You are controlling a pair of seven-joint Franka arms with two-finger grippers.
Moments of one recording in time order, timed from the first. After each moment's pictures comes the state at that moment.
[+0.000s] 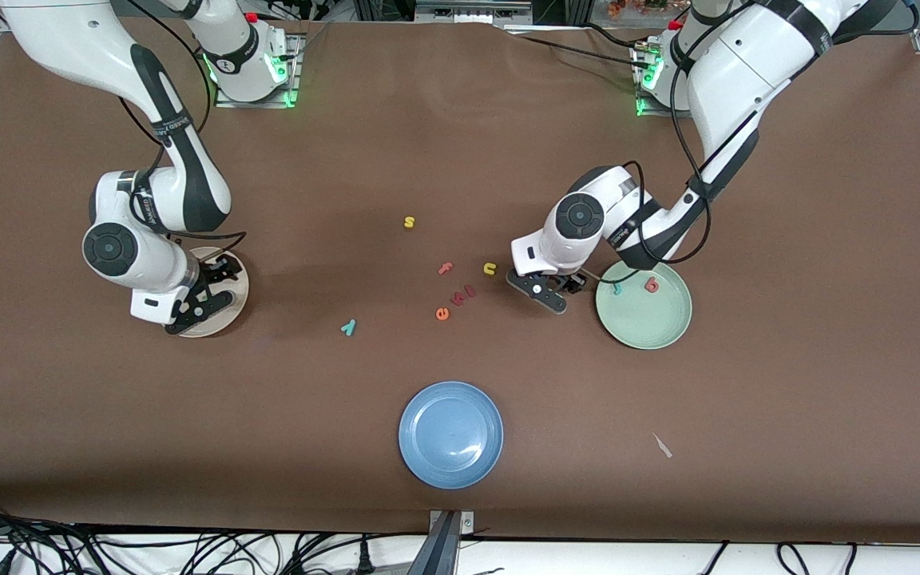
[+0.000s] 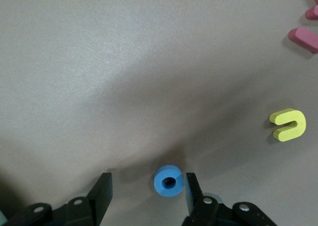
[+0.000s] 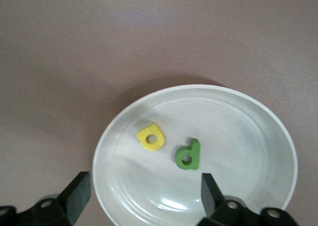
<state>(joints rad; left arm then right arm) -0.02 0.71 -0.59 -1.88 0.47 2.36 -0.30 0.15 0.43 -0.06 -2.00 -0.04 2.27 -0.43</state>
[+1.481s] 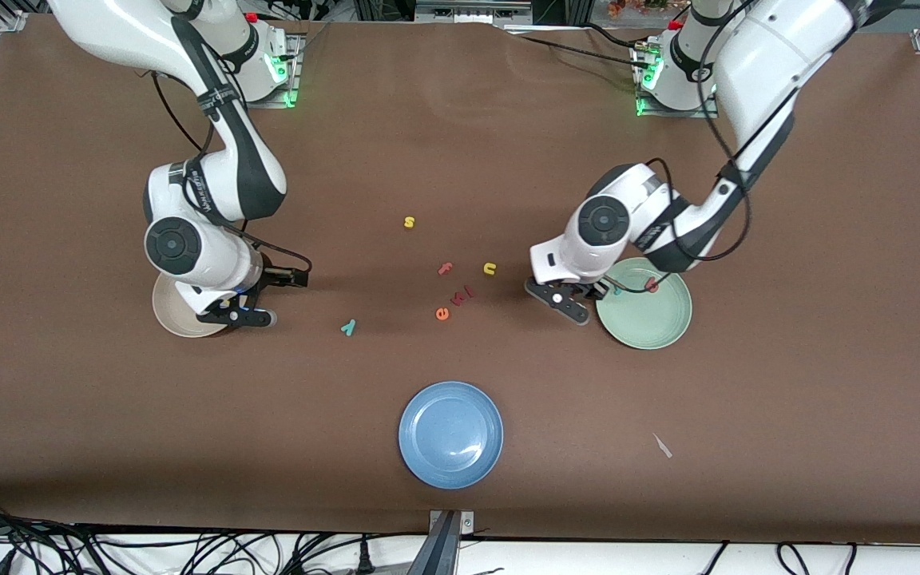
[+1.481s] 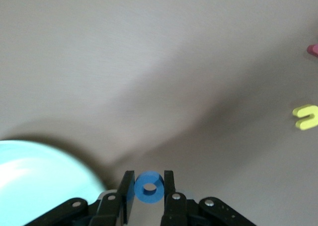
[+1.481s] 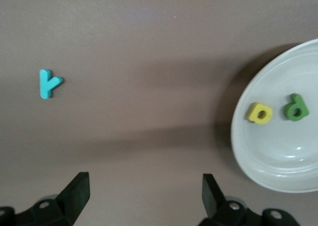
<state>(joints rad) 0.11 0.61 -0.65 -1.81 0.45 2.18 -0.13 0.29 0.44 0.01 -1.84 0.05 2.11 0.38</state>
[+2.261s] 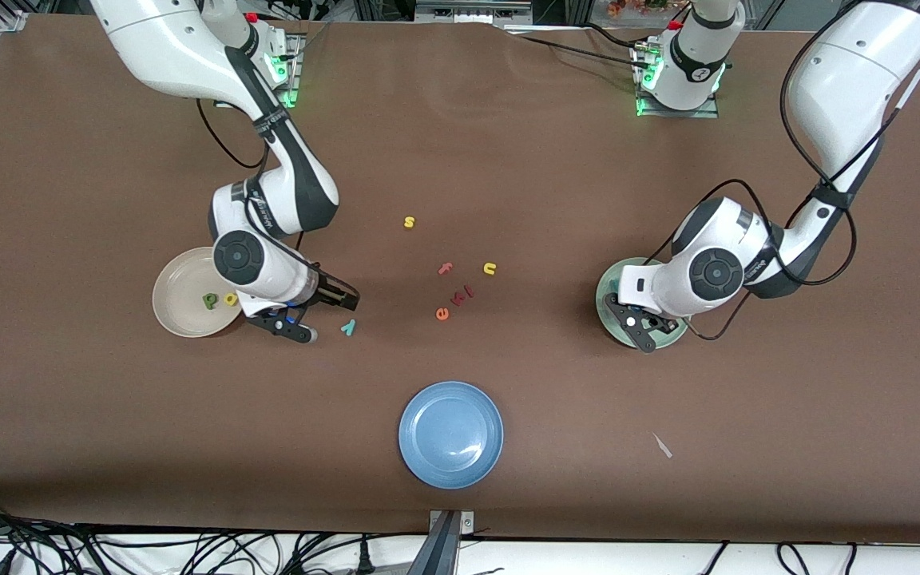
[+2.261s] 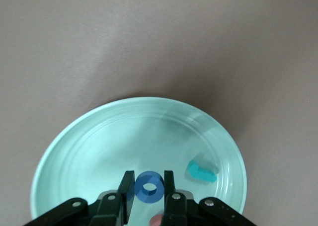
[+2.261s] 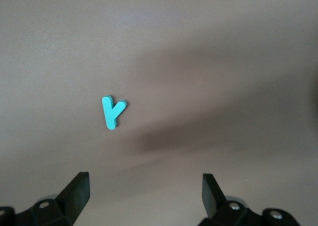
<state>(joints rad) 0.32 0.69 -0.66 -1.81 0.45 2.17 0.38 0.39 0.59 0.01 -1.74 0.14 2.23 0.68</state>
